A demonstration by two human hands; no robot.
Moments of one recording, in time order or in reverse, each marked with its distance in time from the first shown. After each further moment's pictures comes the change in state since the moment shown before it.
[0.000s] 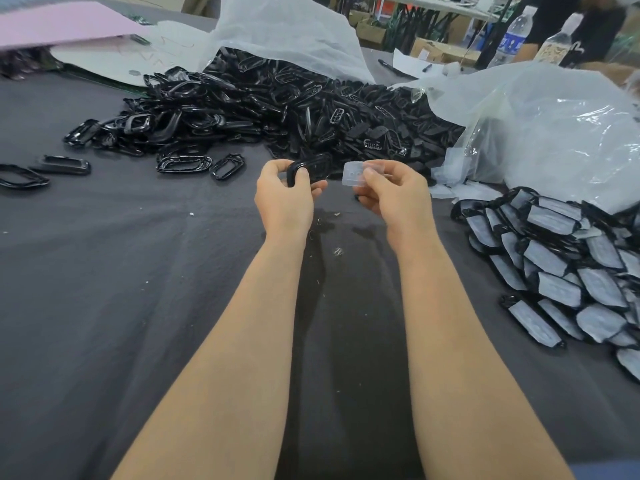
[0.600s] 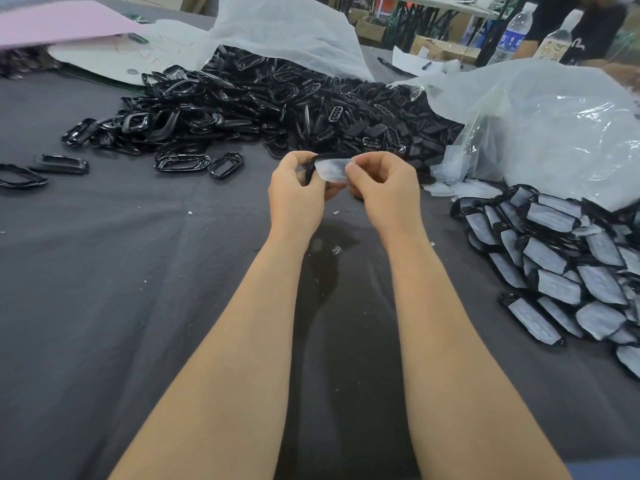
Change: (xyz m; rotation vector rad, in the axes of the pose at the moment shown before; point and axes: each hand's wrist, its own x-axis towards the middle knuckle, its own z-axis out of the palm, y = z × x) left_hand -0.003 0.001 0.002 0.047 -0.220 0.067; right_hand -0.005 -0.004 0.009 -0.145 -0.032 -0.216
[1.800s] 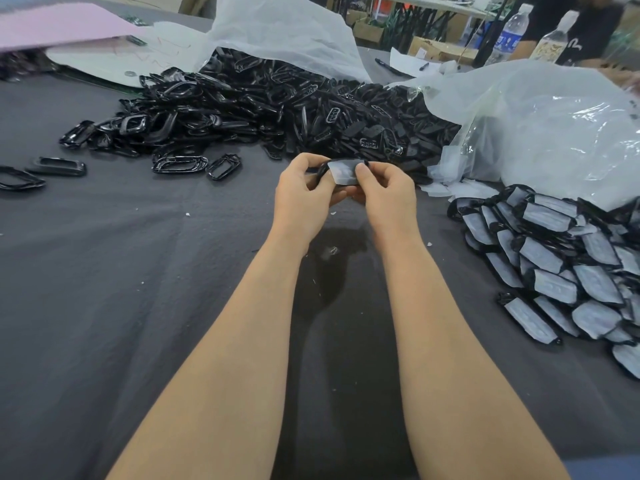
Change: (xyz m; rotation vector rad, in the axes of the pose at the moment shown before) left_hand -0.009 0.005 0.004 -0.018 -0.131 -0.010; right_hand 0.004 0.013 0.004 0.080 0.101 0.156
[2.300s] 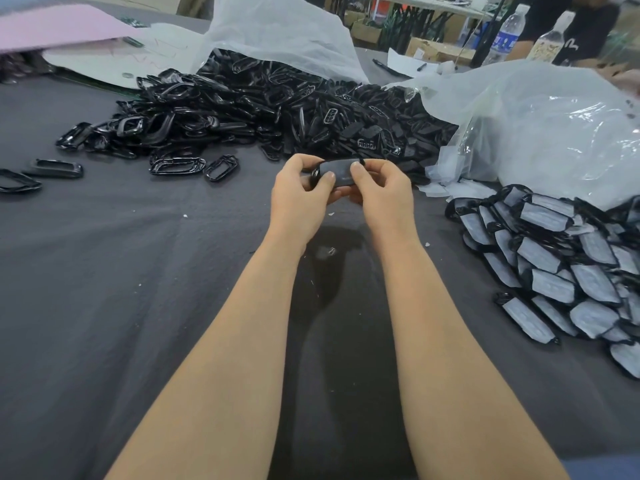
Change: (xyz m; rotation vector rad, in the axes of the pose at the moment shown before) left_hand 0.005 -0.004 -0.001 0.103 0.040 -0.015; right_hand -0.002 -0.003 -0.002 -0.011 -0.024 -0.020
